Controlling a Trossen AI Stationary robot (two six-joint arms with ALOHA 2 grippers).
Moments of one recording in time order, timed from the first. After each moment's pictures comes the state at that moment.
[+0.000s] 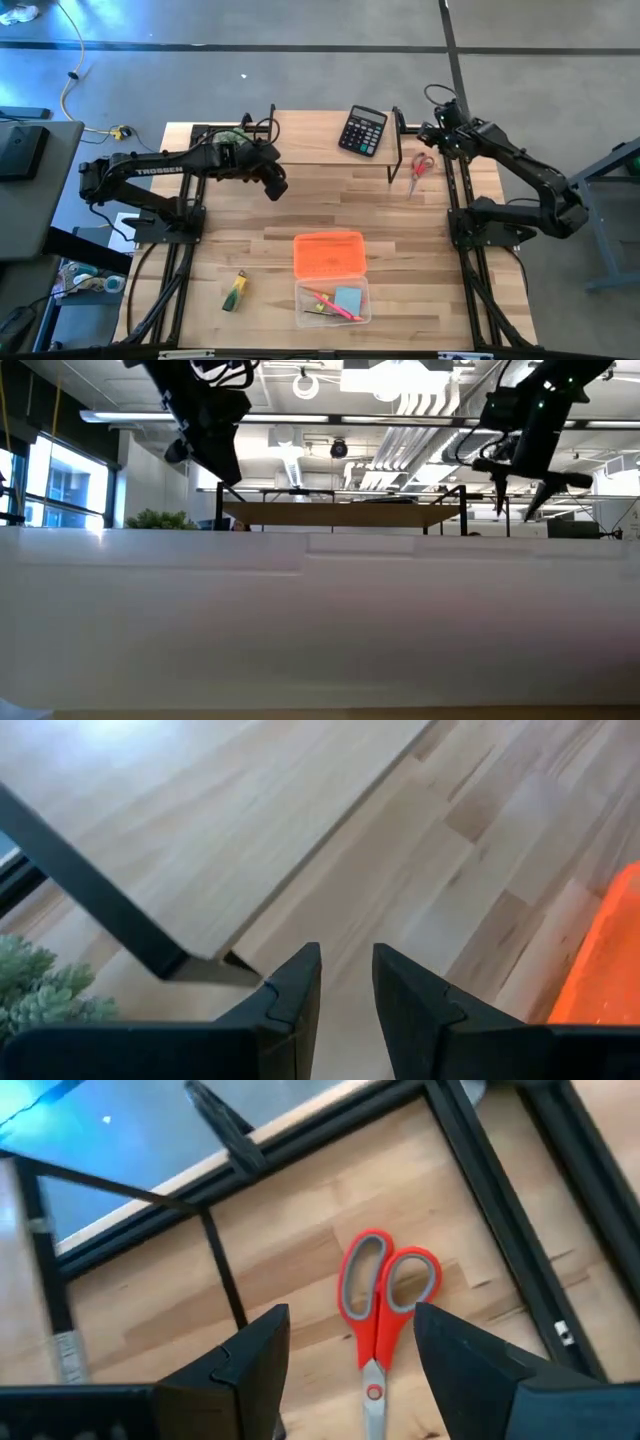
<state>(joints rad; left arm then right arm) 0.37 1.26 1.00 -0.68 -0.22 -0.36 -0.98 1.07 0.85 -0.85 0.16 0.96</state>
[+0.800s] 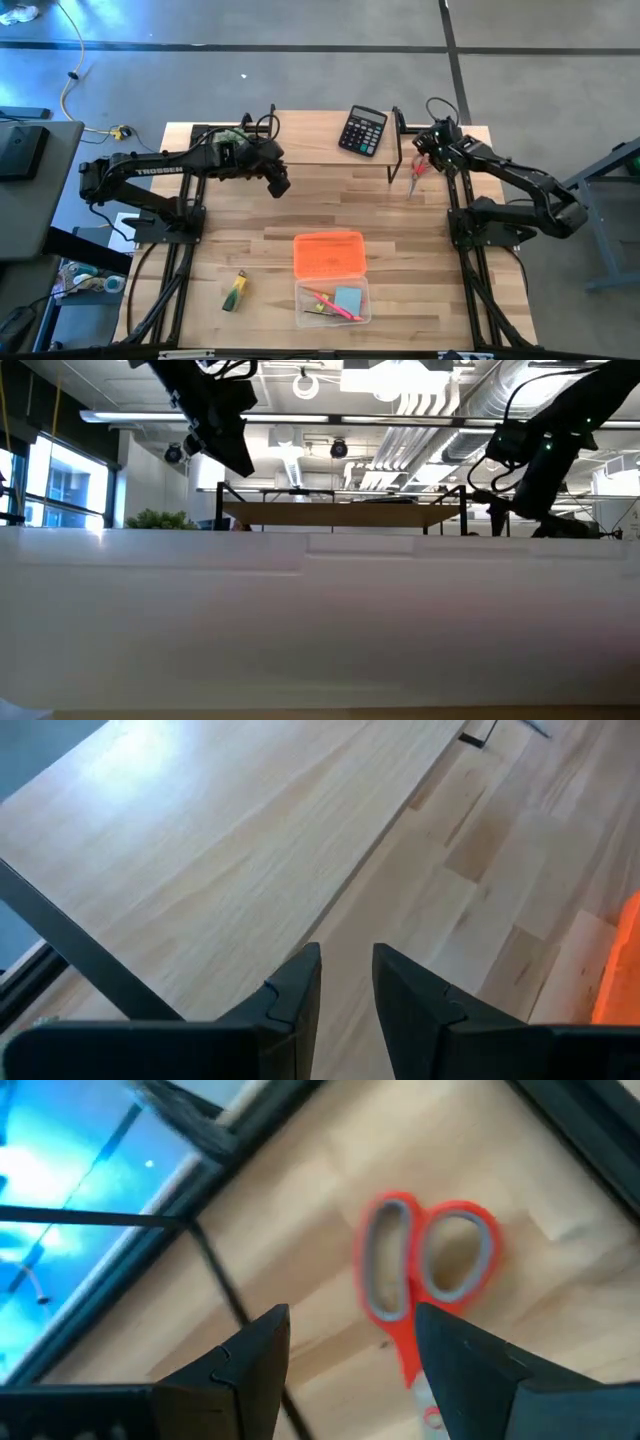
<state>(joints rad) 0.37 1.26 1.00 -0.57 -0.28 -0.23 -0.98 1.07 0.55 -0.46 0.10 1.22</state>
